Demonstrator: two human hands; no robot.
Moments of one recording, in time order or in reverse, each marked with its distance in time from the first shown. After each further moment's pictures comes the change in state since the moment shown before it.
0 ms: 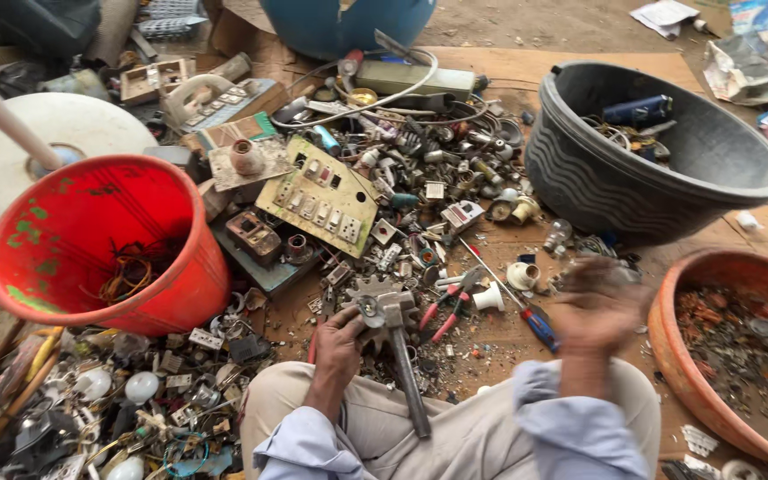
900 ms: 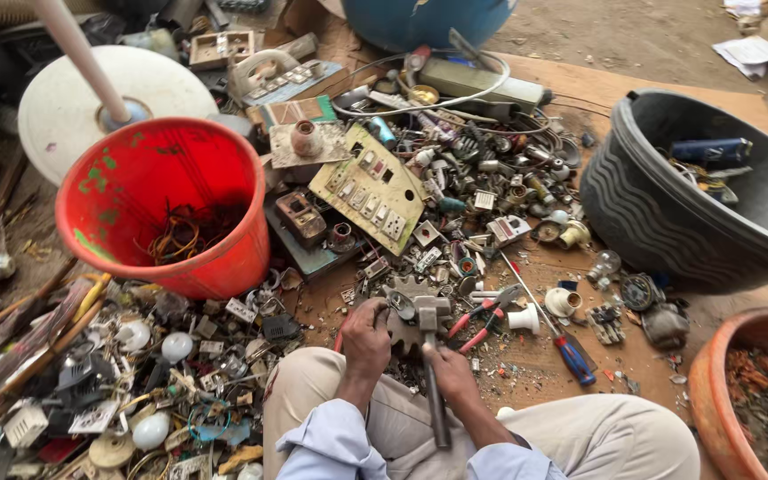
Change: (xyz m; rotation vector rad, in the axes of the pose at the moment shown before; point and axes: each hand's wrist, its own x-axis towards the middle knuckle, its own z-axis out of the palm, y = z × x) left_hand -0.015 0.015 0.005 1.095 0.262 0.890; right_hand -0.101 0.193 -0.057 -1.488 -0.305 0.573
